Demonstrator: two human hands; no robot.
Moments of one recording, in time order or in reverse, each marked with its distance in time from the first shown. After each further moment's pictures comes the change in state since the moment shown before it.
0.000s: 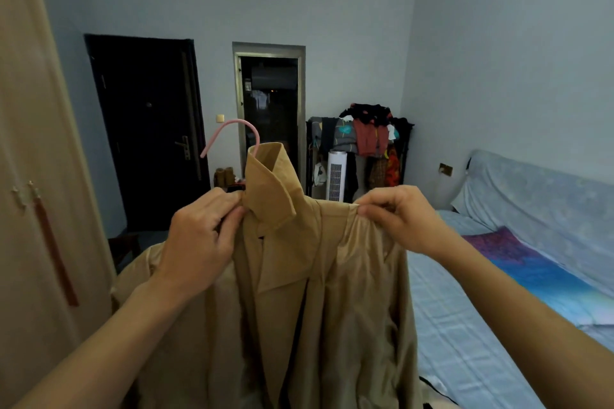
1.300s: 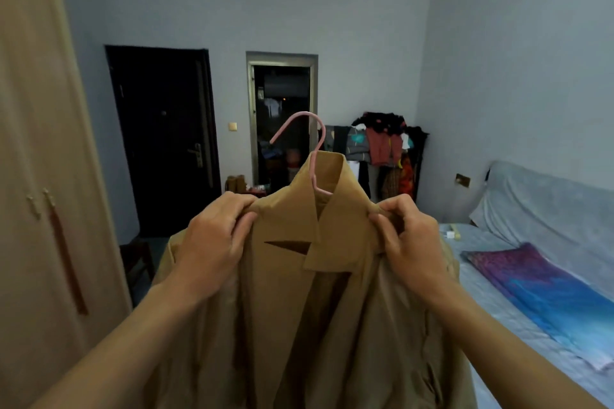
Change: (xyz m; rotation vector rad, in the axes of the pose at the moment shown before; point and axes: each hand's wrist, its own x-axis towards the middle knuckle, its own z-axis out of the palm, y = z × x) left_hand 0.016 -0.050 0.029 0.060 -0.084 -0.098; right_hand 0.012 0.033 0.051 -0.054 0.424 0.093
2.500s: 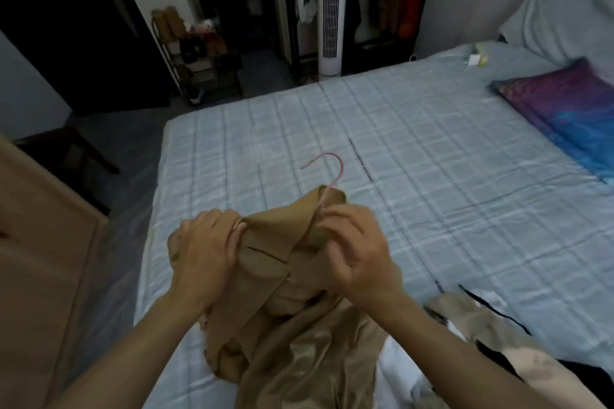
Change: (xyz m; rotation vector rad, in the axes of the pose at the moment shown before) left_hand -0.141 -0.243 0.369 0.215 -0.509 -0.196; right_hand -0.165 0.292 0.275 0.070 -0.201 0.257
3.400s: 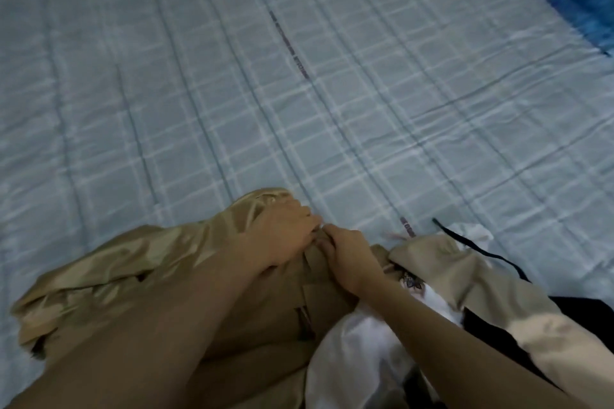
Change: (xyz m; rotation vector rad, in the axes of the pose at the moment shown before) left_hand 0.003 0.121 0.366 0.019 -0.847 0.681; right_hand -0.153 0.272 0.037 -0.253 -0.653 0.852
